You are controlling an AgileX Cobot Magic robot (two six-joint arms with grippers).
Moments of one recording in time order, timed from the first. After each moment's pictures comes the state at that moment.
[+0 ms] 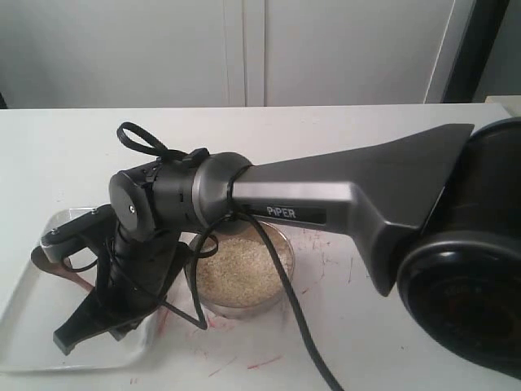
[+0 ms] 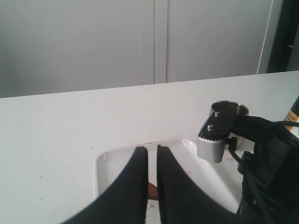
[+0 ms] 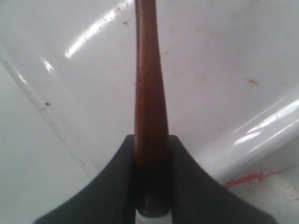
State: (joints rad) left arm -0.13 0.00 0.00 -0.06 -0.10 -0.05; right arm 0.84 2.21 -1.66 0.27 0.78 -0.12
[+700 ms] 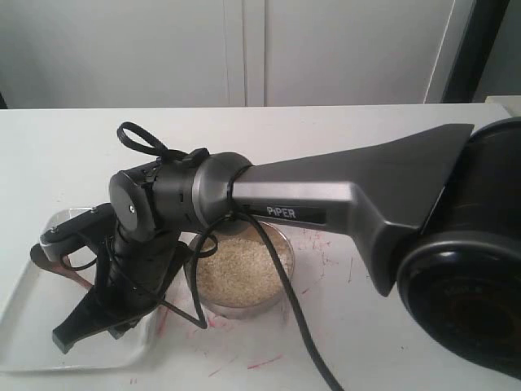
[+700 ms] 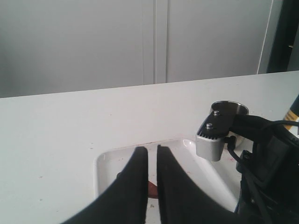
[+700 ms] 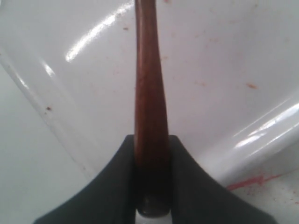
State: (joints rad) left arm -0.13 0.00 0.00 -0.06 -0.10 -0.05; right arm 0.84 2.21 -1.66 0.27 0.77 -0.12
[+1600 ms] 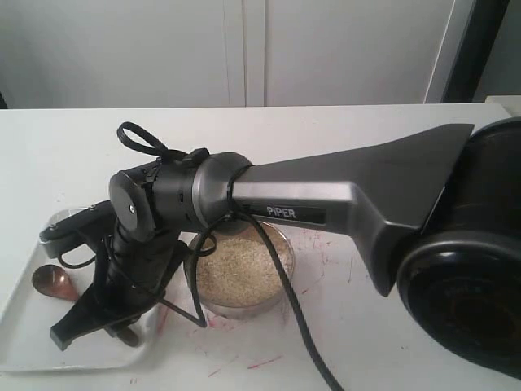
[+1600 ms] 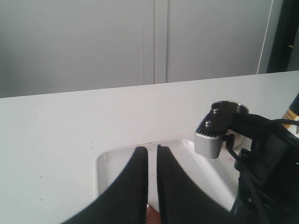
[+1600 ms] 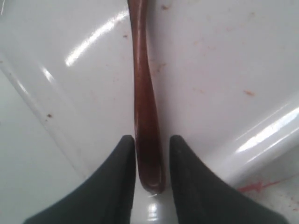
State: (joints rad) left arm -0.13 0.00 0.00 -0.06 -0.10 -0.05; right arm 0.84 2.21 -1.66 0.28 0.75 -0.12
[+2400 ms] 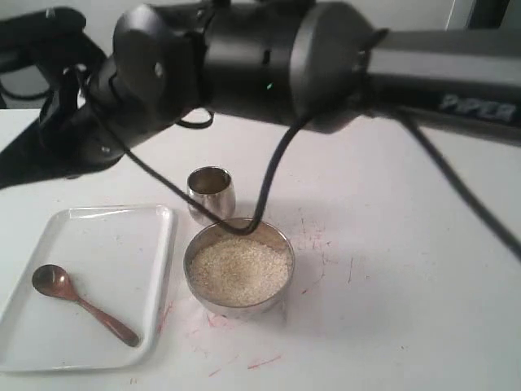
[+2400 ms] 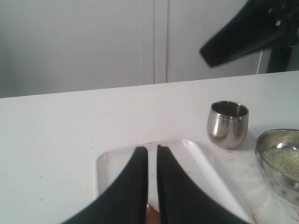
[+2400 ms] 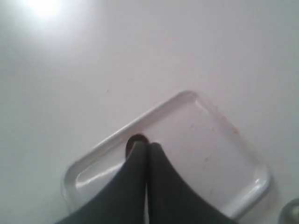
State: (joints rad) left arm -0.13 0.00 0.00 -0.06 -0.10 -0.05; right arm 0.83 1.88 -1.66 0.20 0.50 -0.12
